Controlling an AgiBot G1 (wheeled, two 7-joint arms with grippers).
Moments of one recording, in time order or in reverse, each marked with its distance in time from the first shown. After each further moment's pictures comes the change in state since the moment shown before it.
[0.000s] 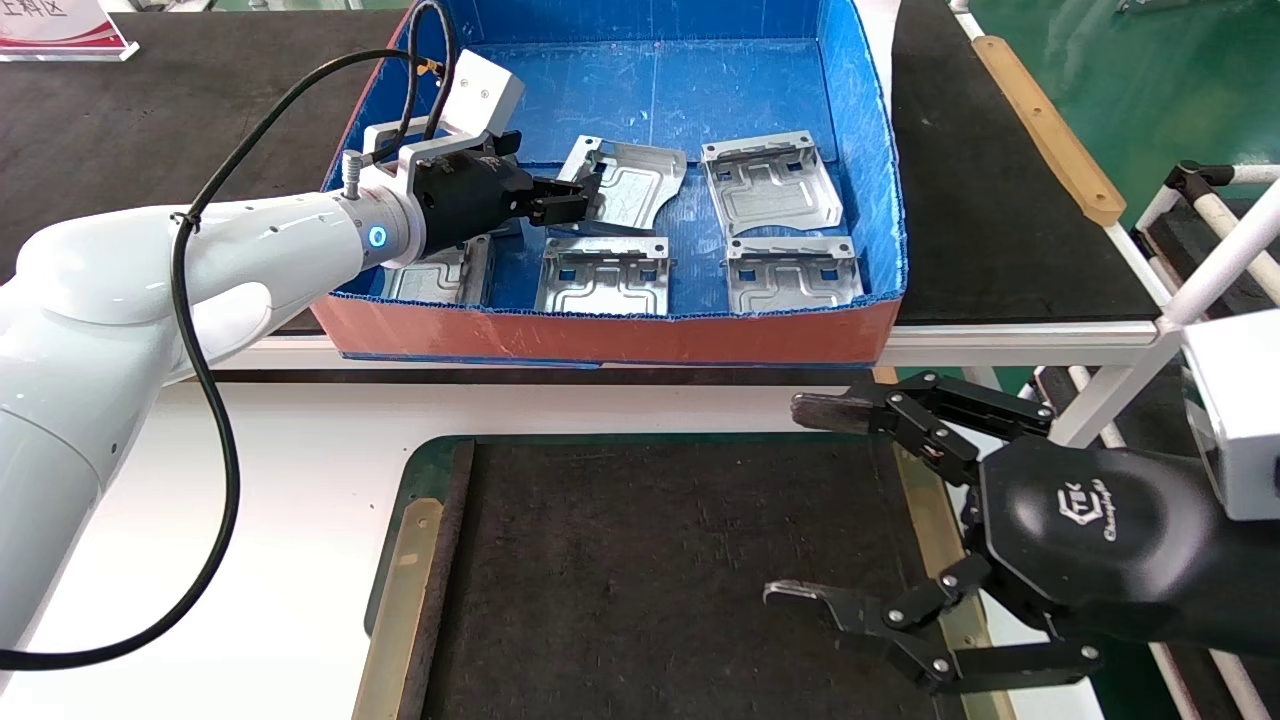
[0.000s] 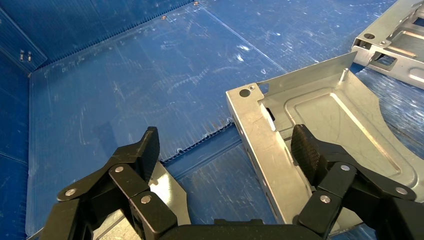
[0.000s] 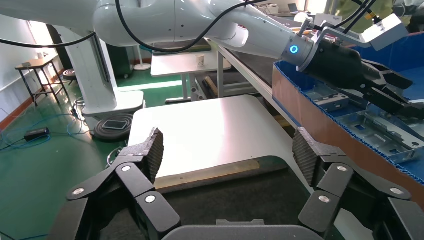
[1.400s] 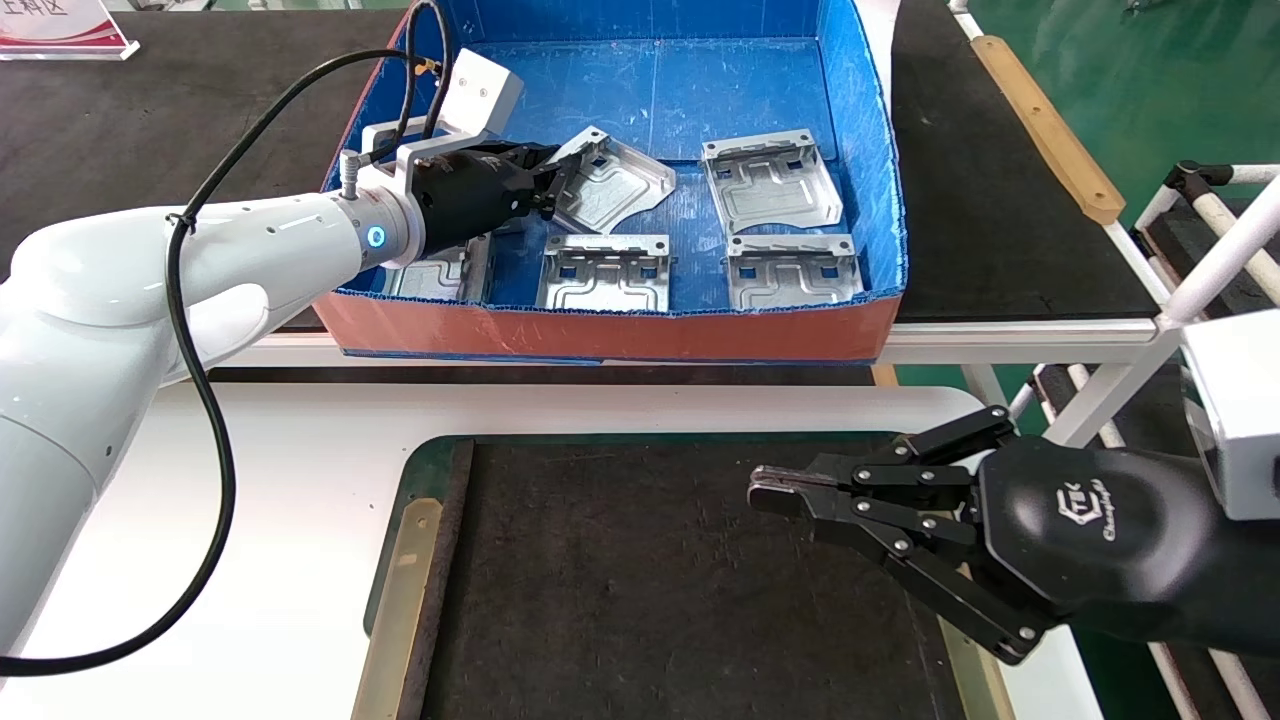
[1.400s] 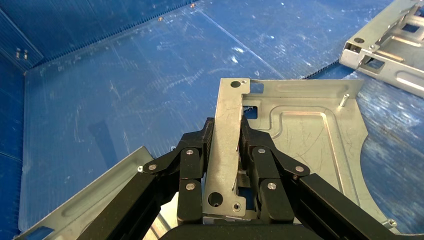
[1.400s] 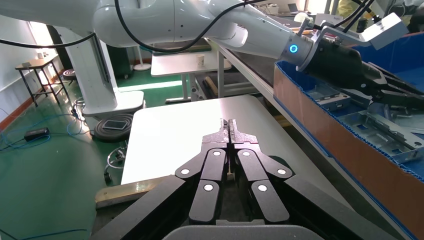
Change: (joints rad) left arm -0.001 -0.009 0.002 -0.031 -0.017 0.007 -0.014; right arm 0.000 0.000 0.000 0.000 0.000 0.000 0.000
